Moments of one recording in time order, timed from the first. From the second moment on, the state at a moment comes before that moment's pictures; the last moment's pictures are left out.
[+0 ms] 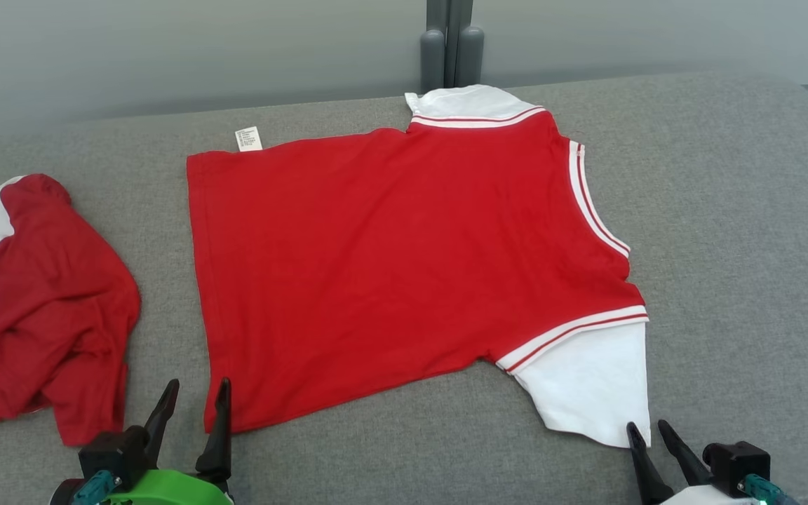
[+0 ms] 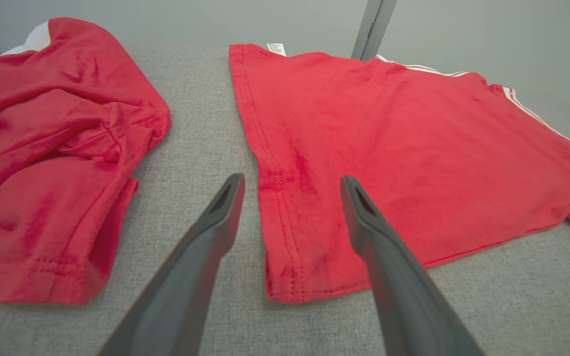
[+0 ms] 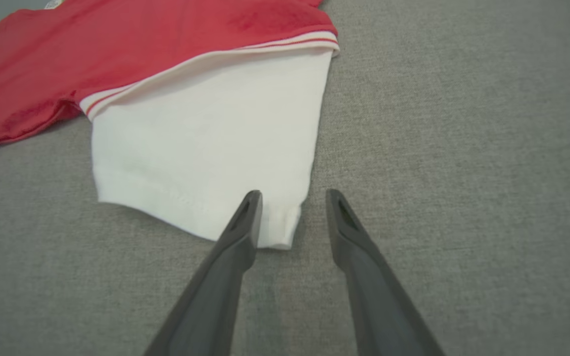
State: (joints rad) left arm 0.05 0.05 -0.09 0.28 -0.30 -0.11 -0.26; right arm 0.19 -0.06 0.13 0.36 0.18 0.05 -0.25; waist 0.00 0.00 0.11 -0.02
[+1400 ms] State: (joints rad) left arm 0.00 0.05 -0.14 0.48 -0.34 -0.12 -0.26; right arm 0.09 -0.06 0.18 0.52 0.25 0.11 -0.27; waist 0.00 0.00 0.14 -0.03
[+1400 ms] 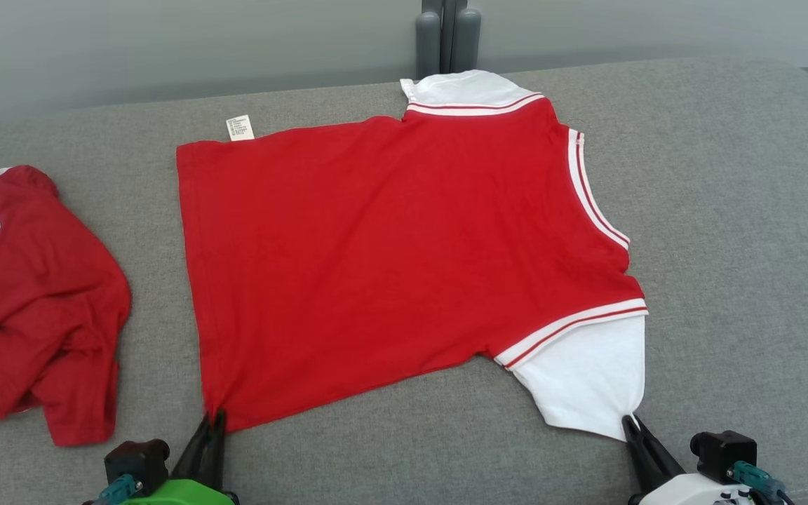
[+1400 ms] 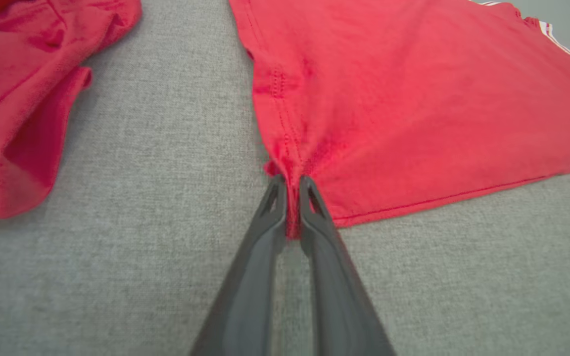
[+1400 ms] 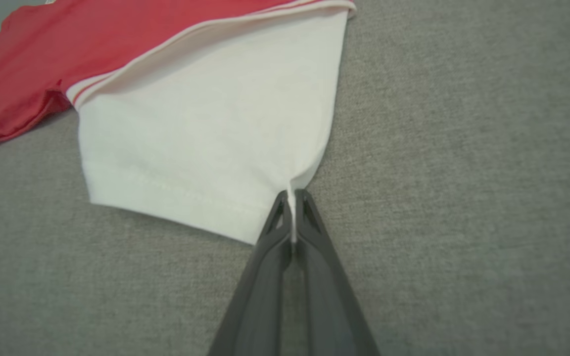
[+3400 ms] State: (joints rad) left arm -0.20 0.20 -0.20 0.12 -0.54 -0.12 0.21; right arm -0.13 -0.26 0.16 0.07 0.49 0.12 -0.16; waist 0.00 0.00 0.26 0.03
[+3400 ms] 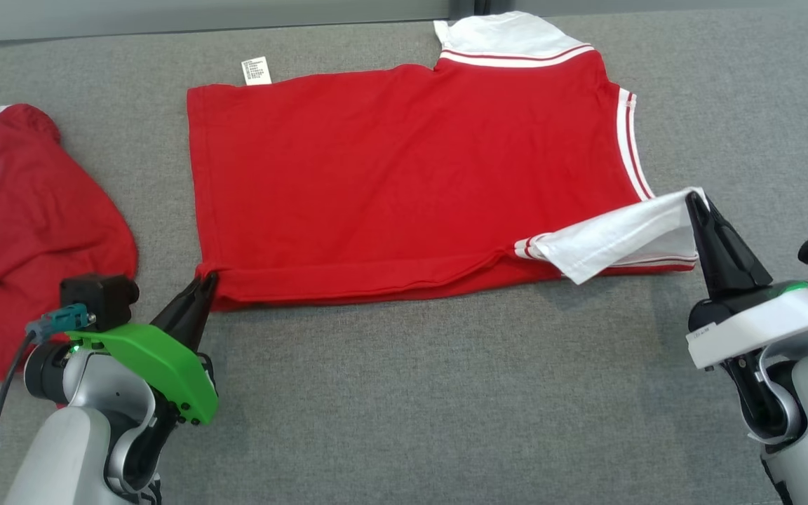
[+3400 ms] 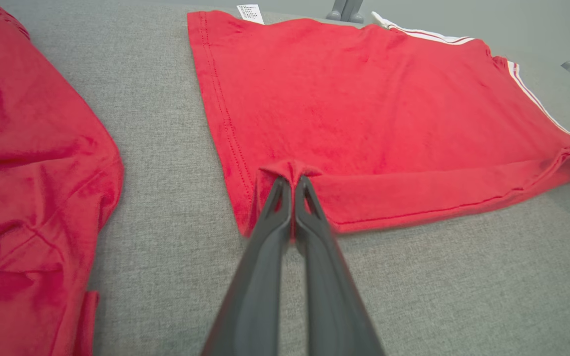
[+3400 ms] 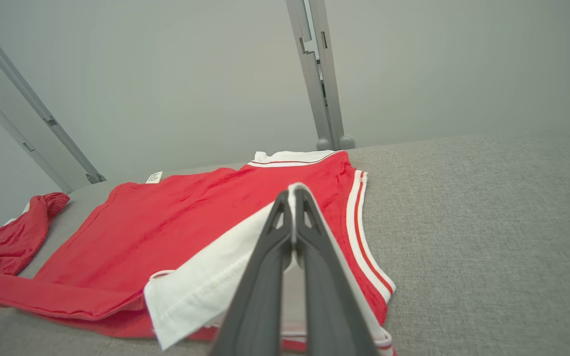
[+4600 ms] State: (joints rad) left arm -0.40 0.14 -0.20 0.28 -0.58 -0.09 0.32; right arm -0.41 -0.30 0.20 0.30 0.48 0.12 -0.08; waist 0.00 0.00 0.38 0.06
